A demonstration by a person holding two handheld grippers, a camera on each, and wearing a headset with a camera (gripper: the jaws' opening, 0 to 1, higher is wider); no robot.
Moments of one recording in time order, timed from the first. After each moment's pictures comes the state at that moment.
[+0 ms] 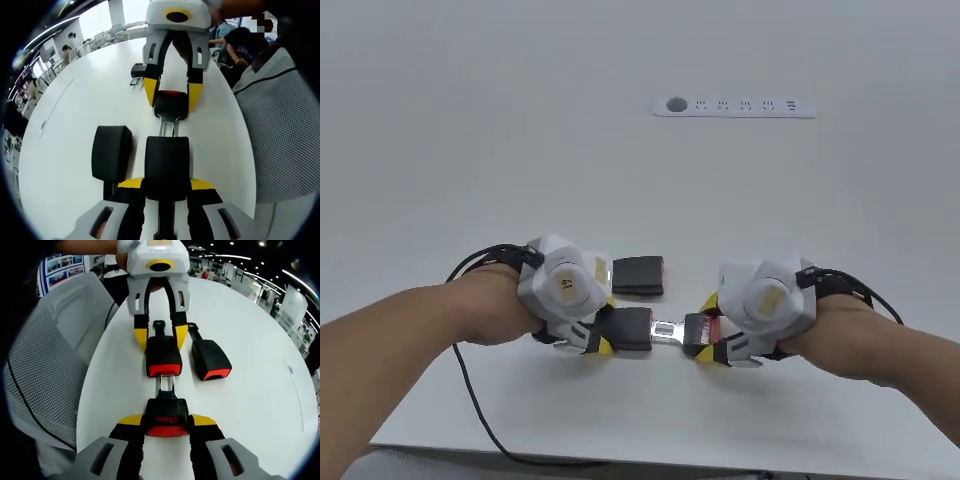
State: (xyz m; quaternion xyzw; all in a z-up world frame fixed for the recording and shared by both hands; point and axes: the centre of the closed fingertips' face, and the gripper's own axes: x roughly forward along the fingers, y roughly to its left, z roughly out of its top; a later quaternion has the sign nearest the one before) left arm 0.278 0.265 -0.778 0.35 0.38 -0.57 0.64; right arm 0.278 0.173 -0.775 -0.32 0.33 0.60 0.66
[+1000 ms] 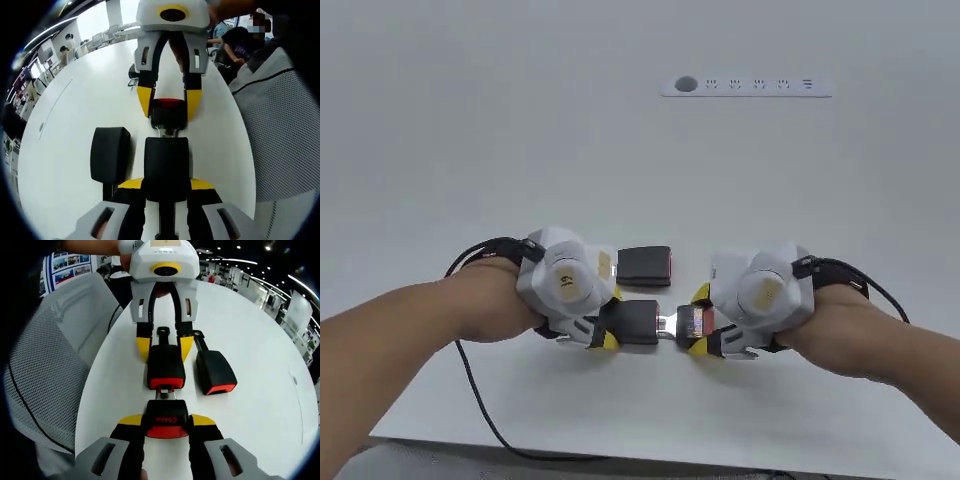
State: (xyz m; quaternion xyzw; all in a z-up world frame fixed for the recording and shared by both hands) left arm 0.278 0.262 -0.777 0.35 0.38 -0.58 0.63; right arm 0.278 0.189 -0.776 -0.32 0.31 0.62 0.64
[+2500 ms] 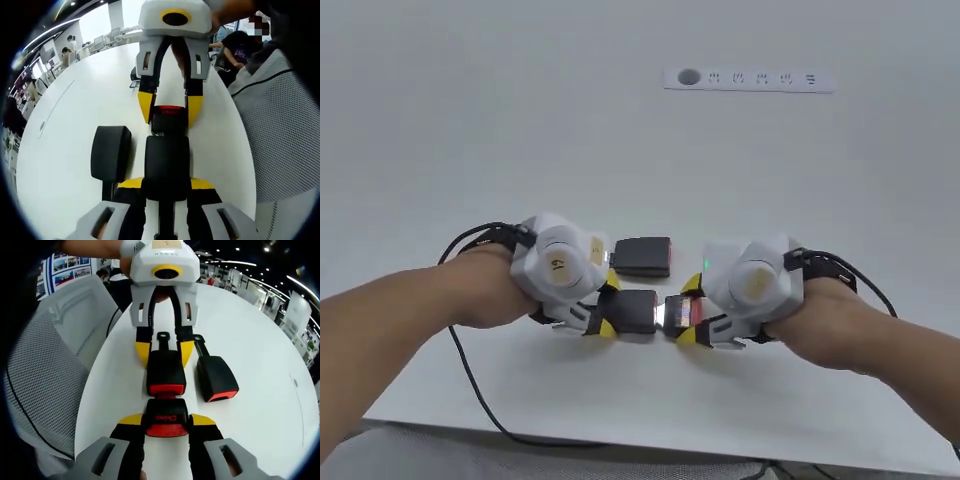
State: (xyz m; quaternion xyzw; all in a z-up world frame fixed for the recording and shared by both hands) left arm 0.279 0.264 -0.779 0.33 0.37 -0.59 0.64; right arm 0.280 0.198 -0.777 -0.31 0.31 0.62 0.65
